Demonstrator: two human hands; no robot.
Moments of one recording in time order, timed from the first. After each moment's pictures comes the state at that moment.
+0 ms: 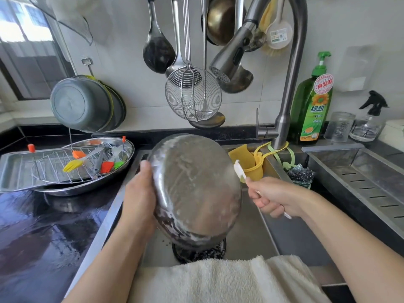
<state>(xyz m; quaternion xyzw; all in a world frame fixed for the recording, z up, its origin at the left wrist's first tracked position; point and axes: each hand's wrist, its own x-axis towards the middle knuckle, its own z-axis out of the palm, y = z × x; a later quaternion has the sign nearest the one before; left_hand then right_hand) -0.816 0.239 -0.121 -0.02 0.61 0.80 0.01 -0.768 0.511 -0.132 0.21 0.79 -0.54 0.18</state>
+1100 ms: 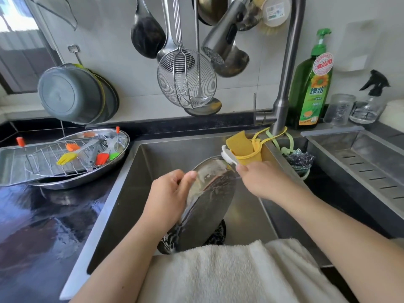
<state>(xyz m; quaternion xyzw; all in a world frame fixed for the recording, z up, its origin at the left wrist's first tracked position) -0.815 0.251 -0.160 0.23 0.86 0.45 -0.12 -0.774 0.482 -0.138 0.18 0.96 -0.20 -0.01</state>
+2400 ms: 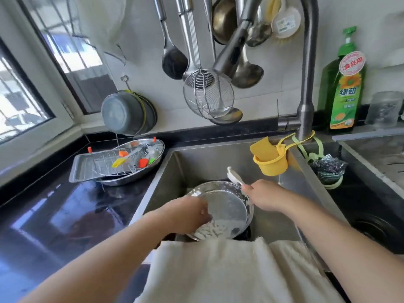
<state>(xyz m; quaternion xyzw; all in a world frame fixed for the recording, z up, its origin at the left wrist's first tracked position) -0.799 0.238 -0.146 0.26 0.95 -0.02 0.15 -0.769 0.468 -0.149 0.07 0.95 -0.28 0.11</state>
